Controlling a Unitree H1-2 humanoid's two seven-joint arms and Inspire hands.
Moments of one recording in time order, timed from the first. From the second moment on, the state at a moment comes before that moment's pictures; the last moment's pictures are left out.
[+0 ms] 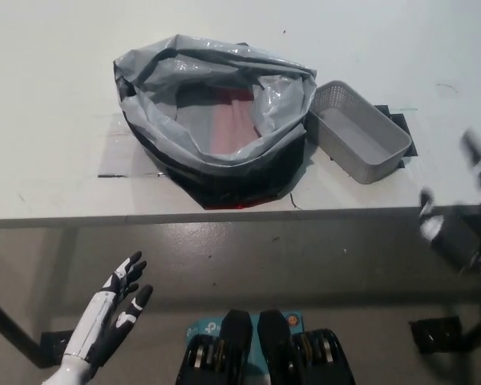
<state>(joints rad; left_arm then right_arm) 0.05 0.23 -0.07 -0.12 0.10 0.00 -0.10 -0.22 -0.18 -0.04 -0.27 -0.33 -0.02 -0.08</state>
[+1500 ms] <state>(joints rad) 0.04 0.23 -0.05 -0.14 0.10 0.00 -0.10 -1.13 -0.28 0.35 0.77 -0.45 0.46 0.38</state>
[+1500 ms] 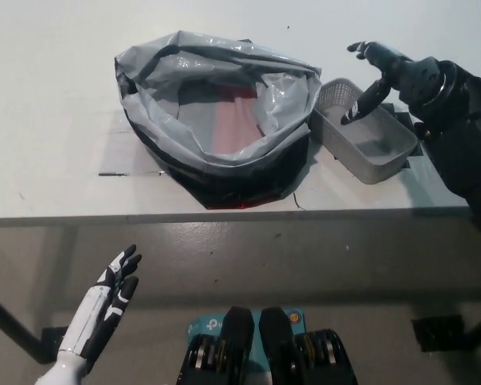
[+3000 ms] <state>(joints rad) 0.06 0.23 -0.04 -0.15 0.10 -0.02 -0.10 -1.13 -0.23 0.41 1.12 -0.48 0.31 0.25</state>
